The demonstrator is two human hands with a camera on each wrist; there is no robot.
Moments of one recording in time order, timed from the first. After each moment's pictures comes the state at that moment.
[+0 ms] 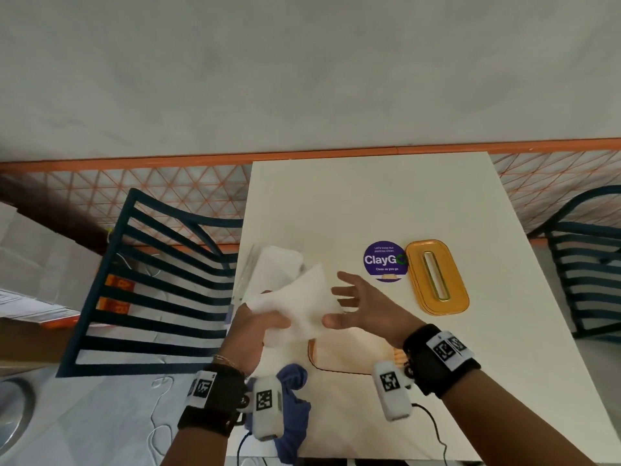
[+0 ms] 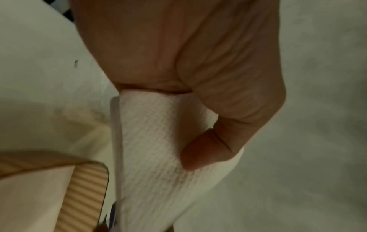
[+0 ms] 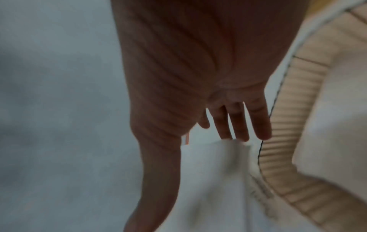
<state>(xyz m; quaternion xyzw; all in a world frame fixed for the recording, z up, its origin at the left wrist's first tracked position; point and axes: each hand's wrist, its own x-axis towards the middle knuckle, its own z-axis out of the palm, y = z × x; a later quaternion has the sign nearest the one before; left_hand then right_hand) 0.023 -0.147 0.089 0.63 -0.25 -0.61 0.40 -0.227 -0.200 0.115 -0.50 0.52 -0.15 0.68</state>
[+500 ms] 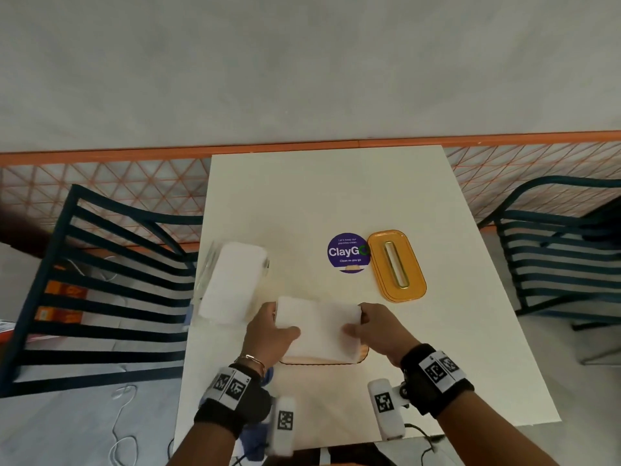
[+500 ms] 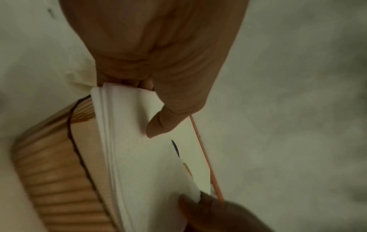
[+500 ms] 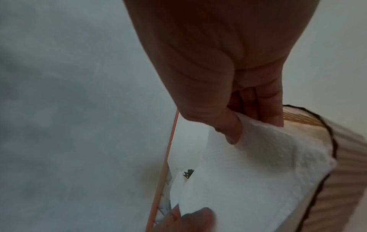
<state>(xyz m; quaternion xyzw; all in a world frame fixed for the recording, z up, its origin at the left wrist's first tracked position) -0.062 -0.146 0.065 0.74 -0.40 -0.51 0.18 -0.295 -0.161 0.071 -0.48 0.68 -0.10 0.55</state>
